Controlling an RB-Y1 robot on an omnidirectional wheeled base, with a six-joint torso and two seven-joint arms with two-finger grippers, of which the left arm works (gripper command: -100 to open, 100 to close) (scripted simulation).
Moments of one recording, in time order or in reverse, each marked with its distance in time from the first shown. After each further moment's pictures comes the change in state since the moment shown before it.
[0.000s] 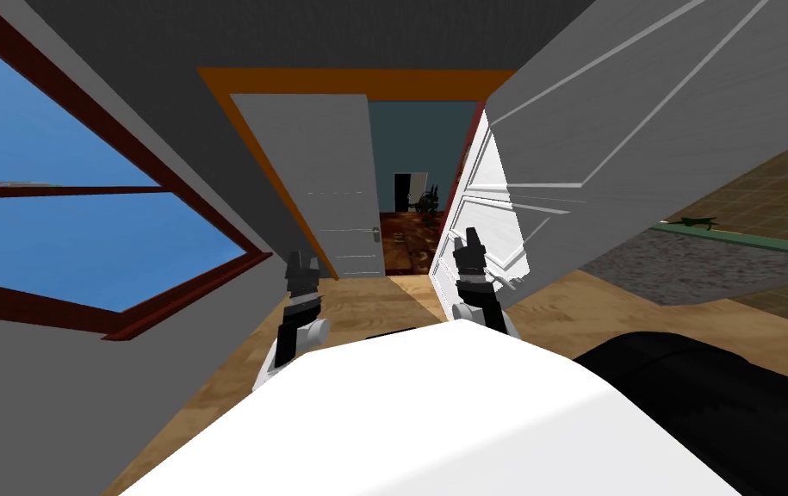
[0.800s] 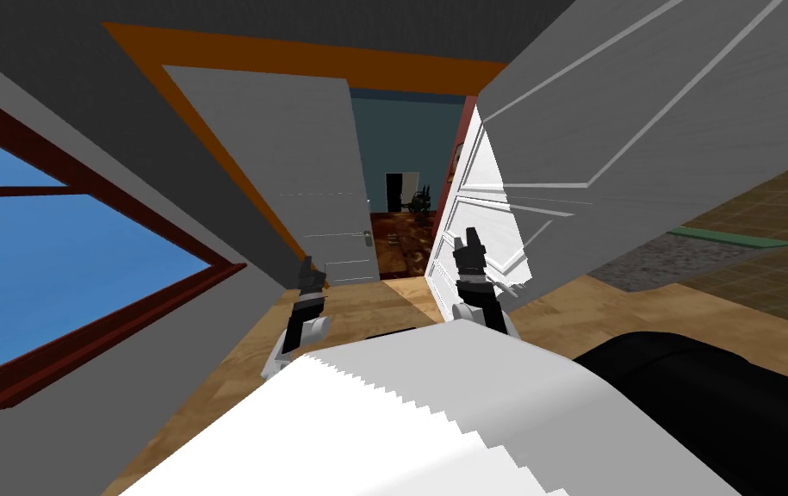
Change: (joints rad) arm -0.080 0.065 0.015 0.195 0.017 0.035 0.055
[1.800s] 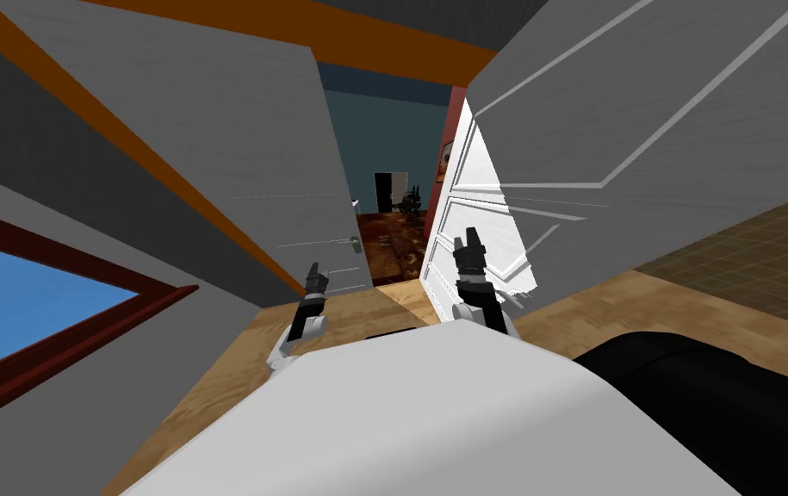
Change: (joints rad) arm -0.109 0.081 0.018 0.274 0.021 0.038 0.072
